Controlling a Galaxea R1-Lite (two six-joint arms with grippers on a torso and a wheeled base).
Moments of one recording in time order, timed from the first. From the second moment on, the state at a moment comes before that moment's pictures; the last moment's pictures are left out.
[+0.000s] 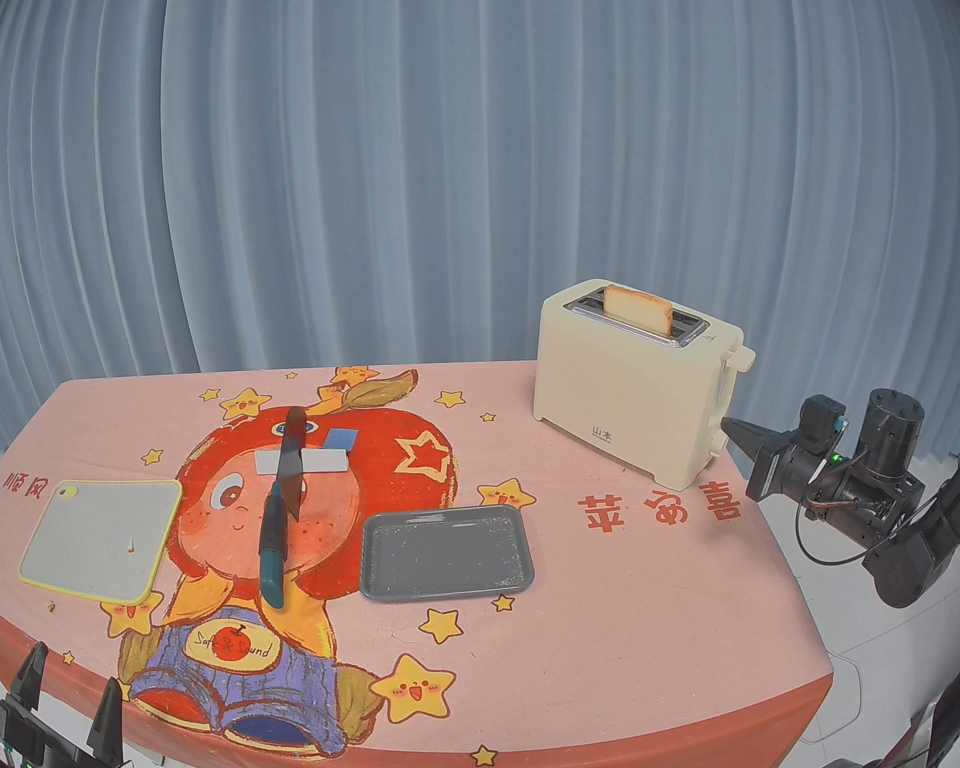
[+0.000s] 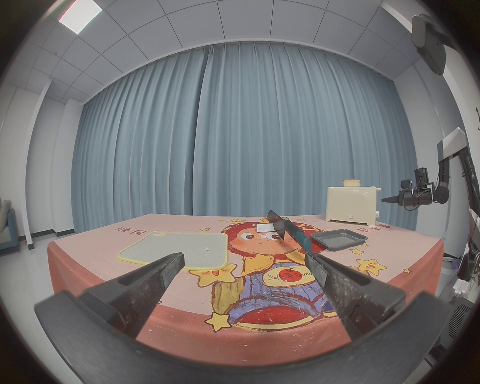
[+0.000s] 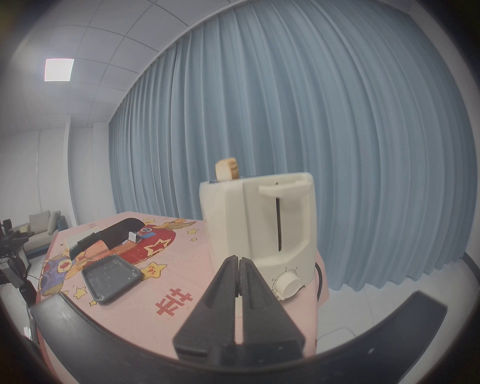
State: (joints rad) left arm 0.00 0.03 -0.02 0.00 0.03 0.00; right arm 0.20 1.87 -0.45 -1.27 0.24 0.08
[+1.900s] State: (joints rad) left arm 0.00 0.03 -0.02 0.00 0.03 0.00; right arm 0.24 1.56 -0.45 -1.11 0.22 0.09
